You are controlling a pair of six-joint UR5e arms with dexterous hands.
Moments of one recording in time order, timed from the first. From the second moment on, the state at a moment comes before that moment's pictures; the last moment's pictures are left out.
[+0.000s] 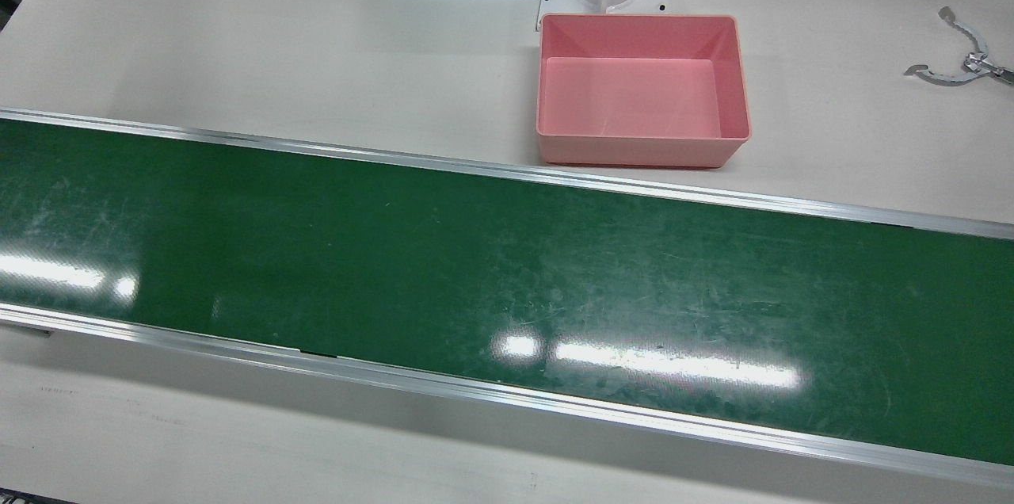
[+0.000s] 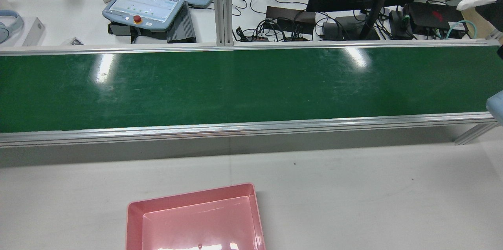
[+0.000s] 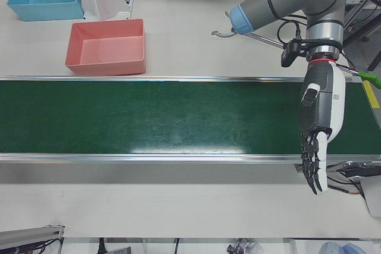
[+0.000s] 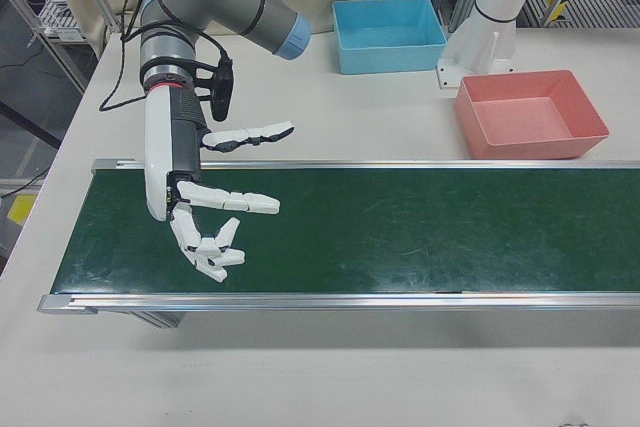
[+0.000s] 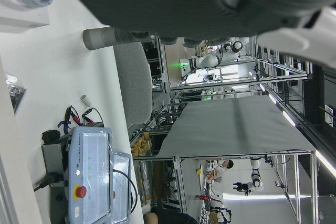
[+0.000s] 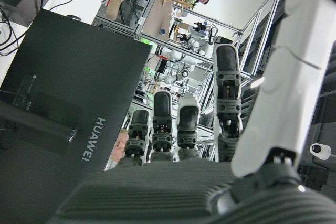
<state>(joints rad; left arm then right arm) -1.46 -1.86 -1.67 0.42 1.75 0.12 1.38 -1.38 1.83 -3.42 -1.53 -0.36</state>
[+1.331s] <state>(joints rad) -1.46 -1.86 -1.67 0.42 1.75 0.12 1.38 -1.38 1.83 -3.42 -1.53 -0.36</state>
